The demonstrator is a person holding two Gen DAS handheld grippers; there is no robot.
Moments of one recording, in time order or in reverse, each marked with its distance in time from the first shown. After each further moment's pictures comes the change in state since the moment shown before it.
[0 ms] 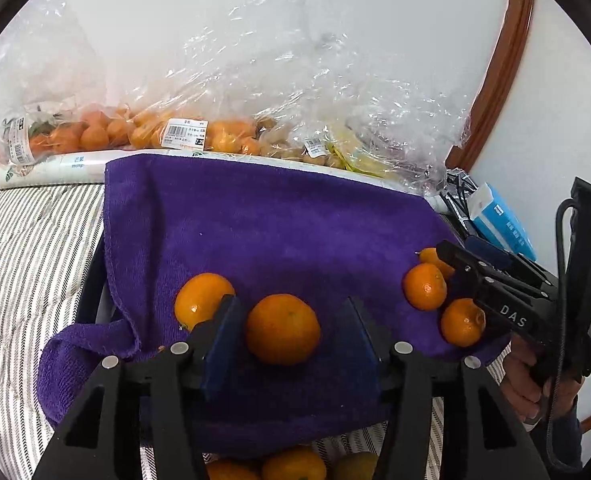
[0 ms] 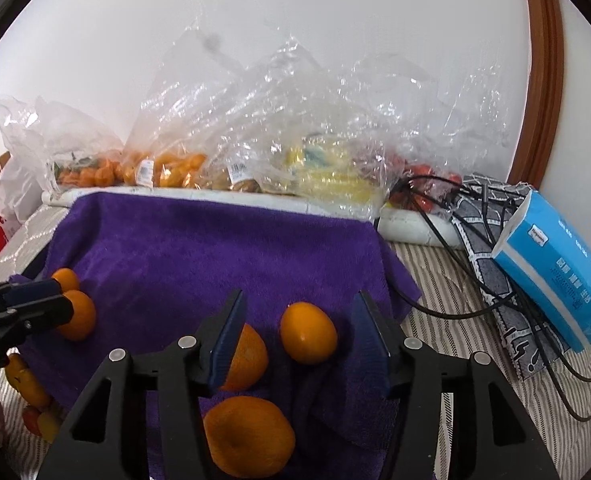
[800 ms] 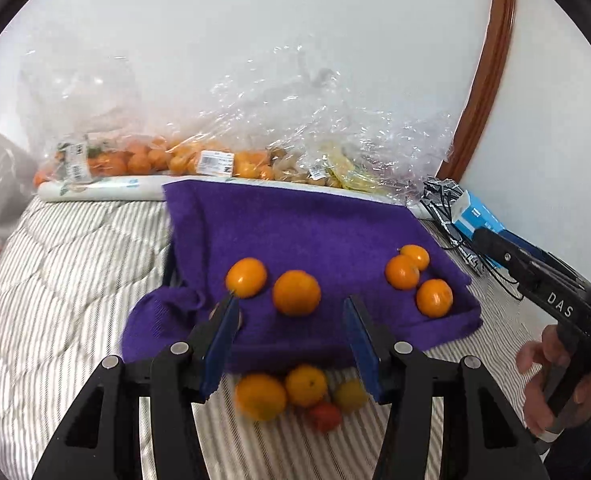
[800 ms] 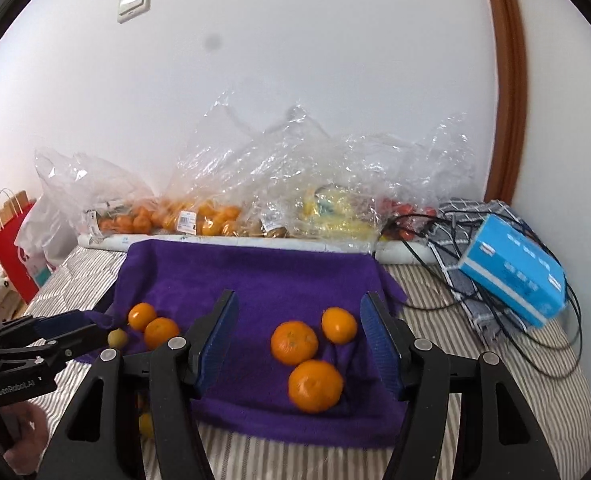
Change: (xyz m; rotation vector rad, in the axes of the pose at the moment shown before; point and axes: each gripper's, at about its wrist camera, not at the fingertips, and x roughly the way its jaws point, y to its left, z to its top) left arm -0.087 0.006 -0.022 0.019 -0.062 0.041; right arm -0.110 0.038 0.005 0.067 -0.080 -0.017
